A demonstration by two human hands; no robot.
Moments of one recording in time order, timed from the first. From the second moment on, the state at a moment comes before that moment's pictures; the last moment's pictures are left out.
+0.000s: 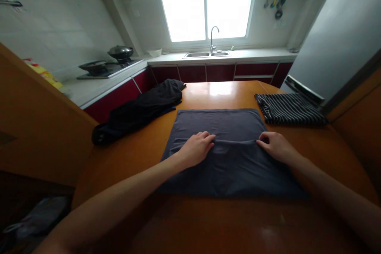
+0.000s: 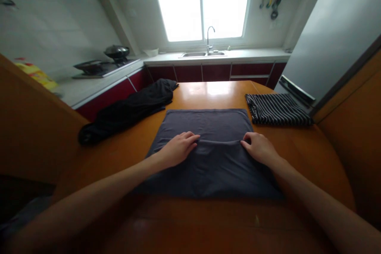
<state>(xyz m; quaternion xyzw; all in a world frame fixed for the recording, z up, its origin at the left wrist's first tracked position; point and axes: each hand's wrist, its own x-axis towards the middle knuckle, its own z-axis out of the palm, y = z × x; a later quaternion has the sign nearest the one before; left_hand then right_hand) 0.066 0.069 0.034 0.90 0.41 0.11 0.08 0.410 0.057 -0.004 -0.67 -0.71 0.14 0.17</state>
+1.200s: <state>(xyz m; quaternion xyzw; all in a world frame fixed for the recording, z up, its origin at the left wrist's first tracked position) -0.024 0.047 -0.017 0.81 0.58 0.08 0.05 0.401 0.038 -0.041 -0.66 -0.74 0.05 0.12</state>
